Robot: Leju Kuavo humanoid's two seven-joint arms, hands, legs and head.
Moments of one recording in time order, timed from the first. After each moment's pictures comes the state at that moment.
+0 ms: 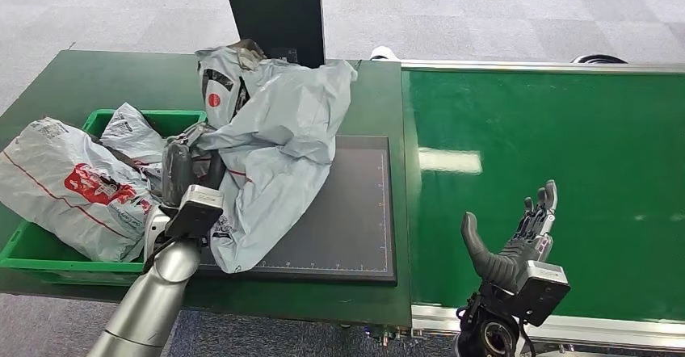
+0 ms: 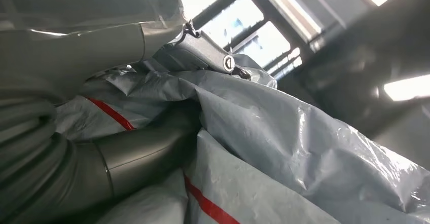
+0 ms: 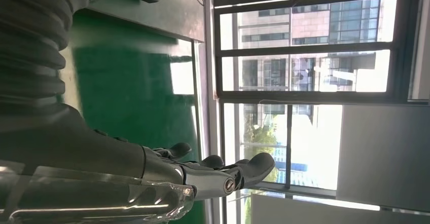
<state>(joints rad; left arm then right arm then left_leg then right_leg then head) -0.39 0.01 -0.28 -1.36 -0.55 0.42 -0.45 -0.03 0.26 -0.05 -1.41 0.09 -0.33 -0.70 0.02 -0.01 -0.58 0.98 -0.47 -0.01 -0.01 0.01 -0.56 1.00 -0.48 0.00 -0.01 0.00</state>
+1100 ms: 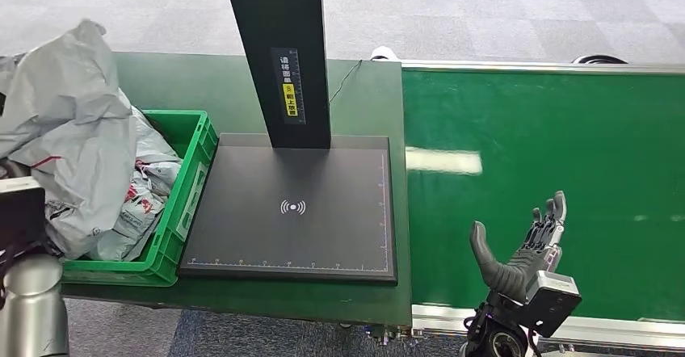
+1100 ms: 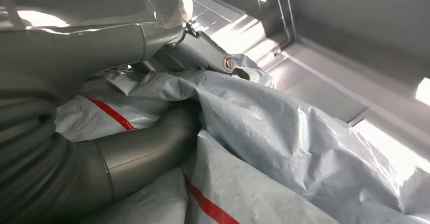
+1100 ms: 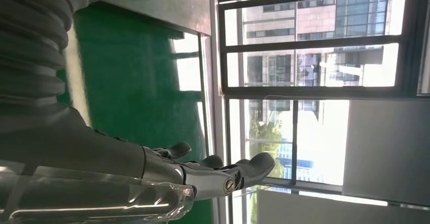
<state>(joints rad) -0.32 0.15 0.34 -1.41 -0.61 0.45 -0.42 0.01 0.25 -0.08 -1.43 0.08 -0.30 -0.70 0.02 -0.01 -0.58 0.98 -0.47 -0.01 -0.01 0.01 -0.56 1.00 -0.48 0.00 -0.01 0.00</state>
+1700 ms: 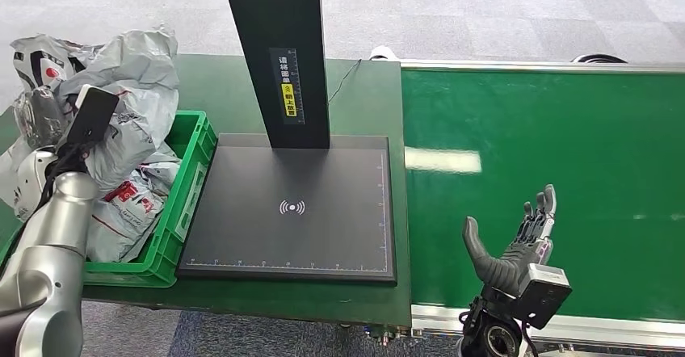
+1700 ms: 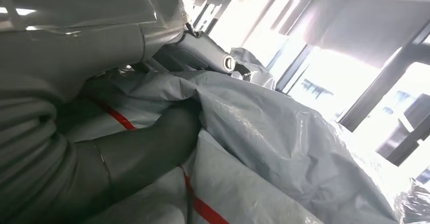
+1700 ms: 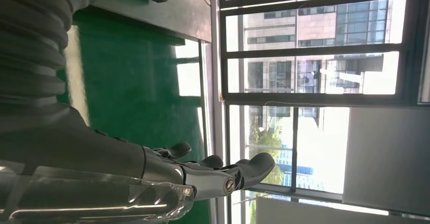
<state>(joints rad) -0.81 0.22 0.22 -0.74 -0.94 0.43 -0.22 -0.02 0.26 -0.07 -1.40 0.10 -0.29 -0.70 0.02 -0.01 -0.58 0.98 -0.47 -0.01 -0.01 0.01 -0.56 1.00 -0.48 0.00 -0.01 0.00</state>
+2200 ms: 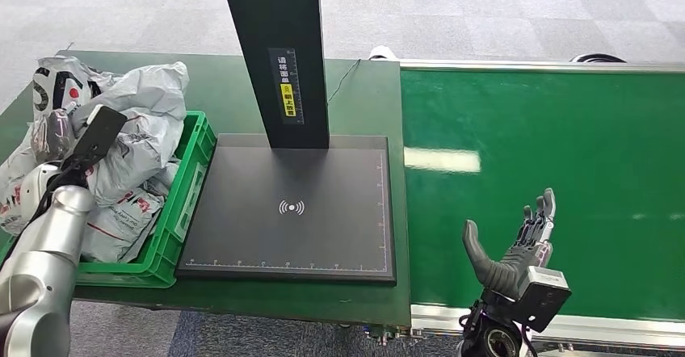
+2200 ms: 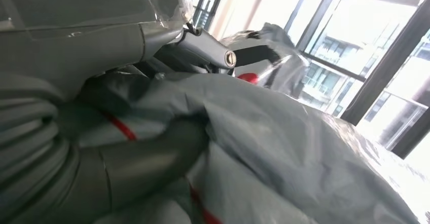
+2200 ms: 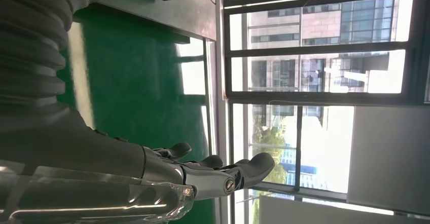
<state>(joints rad) -0.78 0.27 0.22 -0.63 -0.96 0.34 -0.20 0.00 0.26 -0.07 -1.40 0.10 -0.30 -0.70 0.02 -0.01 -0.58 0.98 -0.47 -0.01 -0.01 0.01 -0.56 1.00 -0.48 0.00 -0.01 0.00</state>
